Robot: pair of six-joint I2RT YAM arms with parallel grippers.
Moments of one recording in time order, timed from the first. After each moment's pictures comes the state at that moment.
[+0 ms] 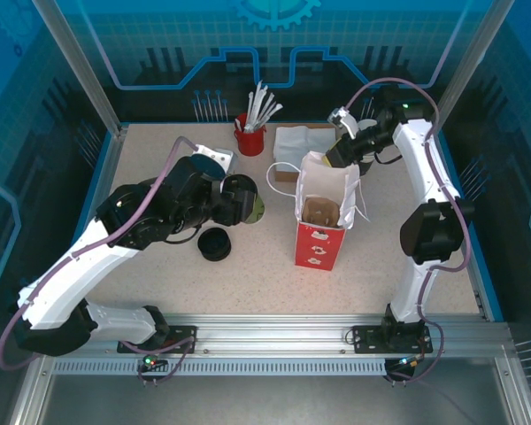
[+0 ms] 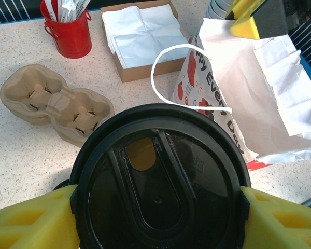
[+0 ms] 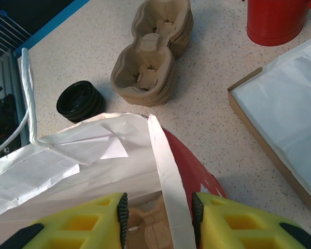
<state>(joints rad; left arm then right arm) -0.89 1.25 1.71 -1.20 -0.30 -0.51 0.09 1.95 2.06 -1.37 -0.81 -0.69</state>
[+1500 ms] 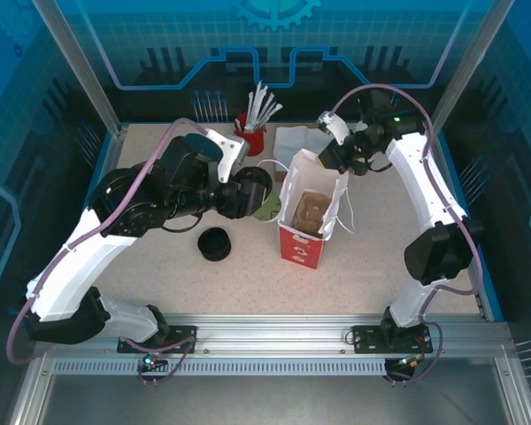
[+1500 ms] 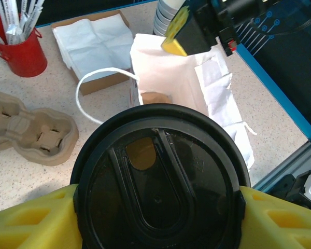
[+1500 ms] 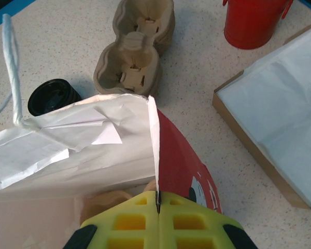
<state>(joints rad) -0.89 1.37 1.98 -1.28 -0.14 -0.42 0.22 1.77 1.89 -1.19 -0.58 -0.51</state>
